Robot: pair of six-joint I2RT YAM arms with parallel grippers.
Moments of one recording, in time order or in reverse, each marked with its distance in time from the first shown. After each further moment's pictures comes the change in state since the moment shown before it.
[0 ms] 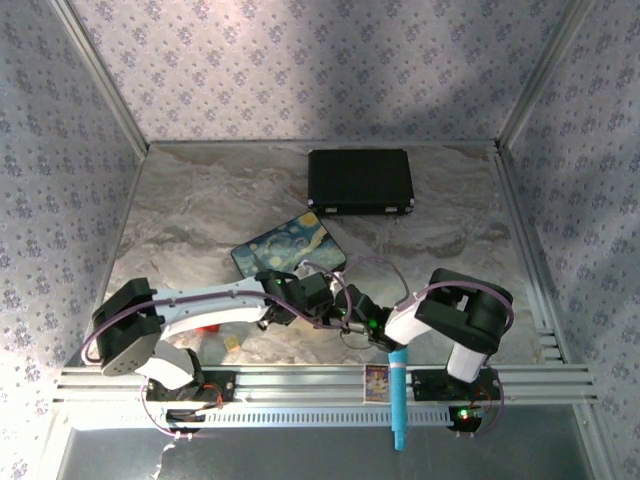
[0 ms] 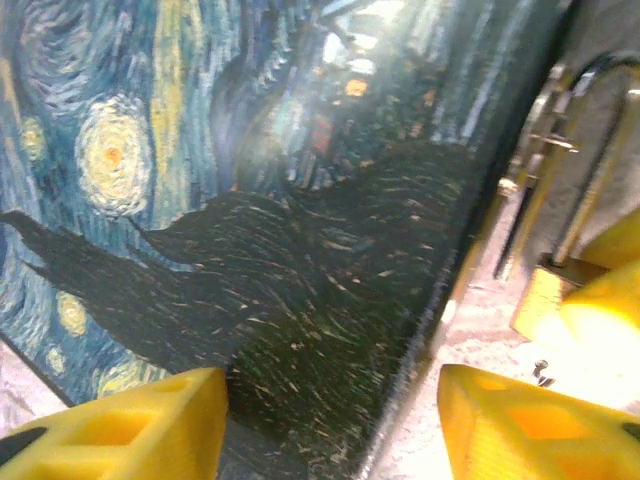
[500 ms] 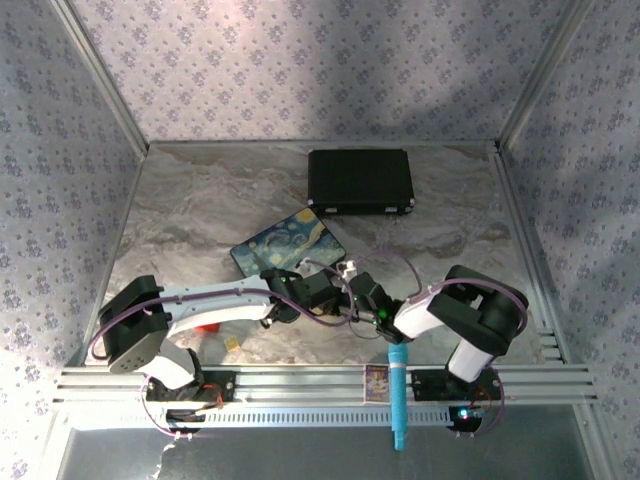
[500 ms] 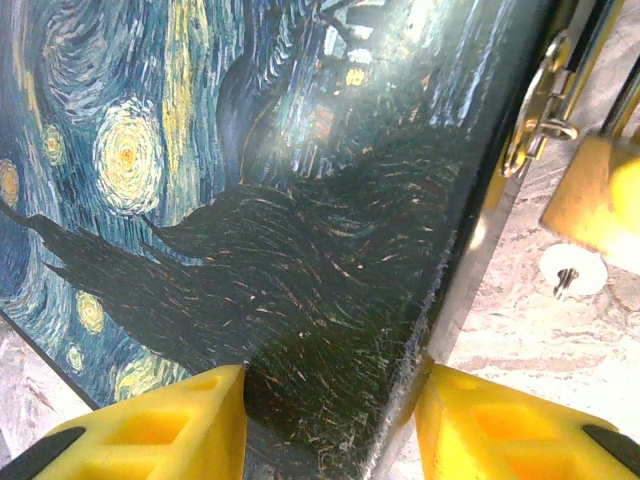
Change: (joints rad) left arm 0.001 0.026 0.020 -0.003 -0.027 -0.016; right arm -0.125 -0.069 -0.022 -0.029 -0.056 0.008
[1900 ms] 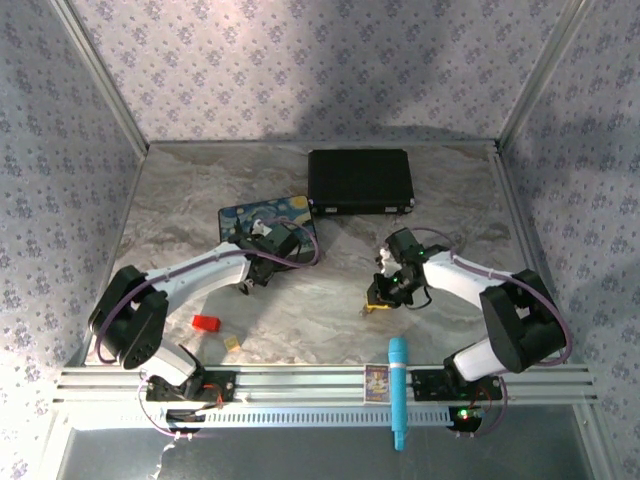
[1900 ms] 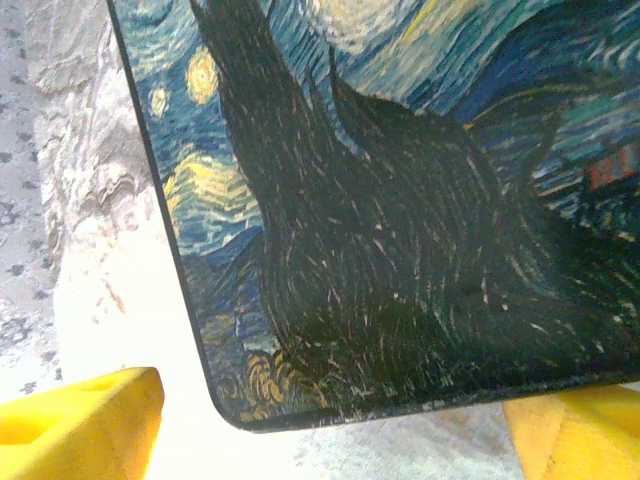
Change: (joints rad) left arm 0.406 -0.005 0.006 0.046 -0.078 0.000; right arm -0.502 -0.195 0.341 -1.480 -0.340 -0.604
